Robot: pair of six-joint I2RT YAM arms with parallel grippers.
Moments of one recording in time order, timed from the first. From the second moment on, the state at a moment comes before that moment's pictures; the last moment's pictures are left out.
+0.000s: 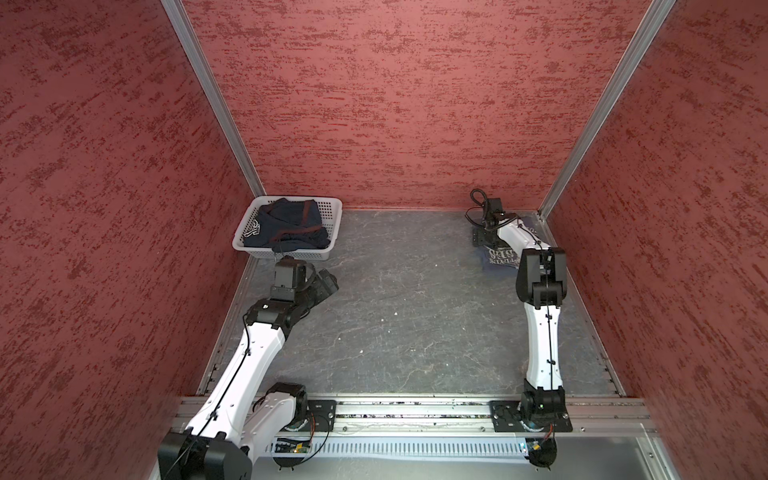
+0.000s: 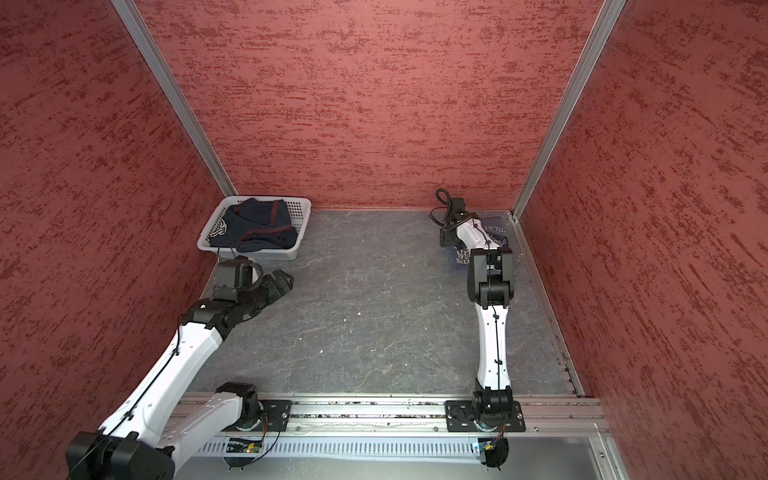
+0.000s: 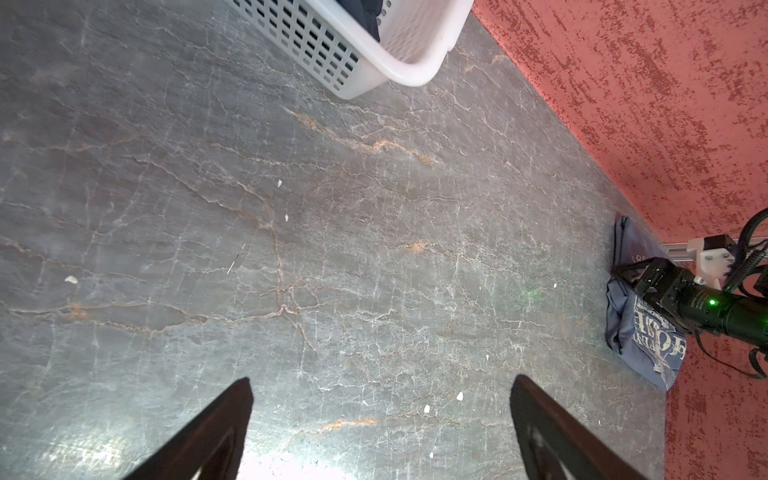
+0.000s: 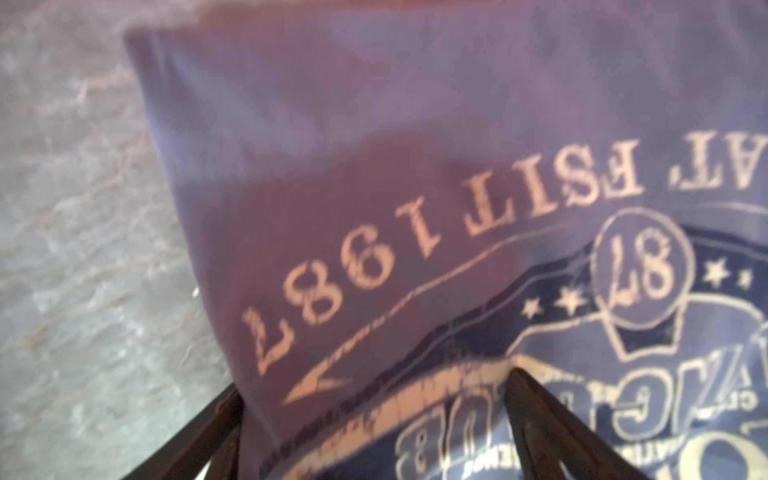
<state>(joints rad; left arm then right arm) -0.11 1.01 0.84 -0.64 0.07 -0.71 0.05 2.40 2.03 -0.75 0.25 0.12</state>
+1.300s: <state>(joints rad) 0.25 1.91 1.65 -0.71 0.11 -0.74 0.41 1.32 0.81 -0.39 -0.08 0.51</state>
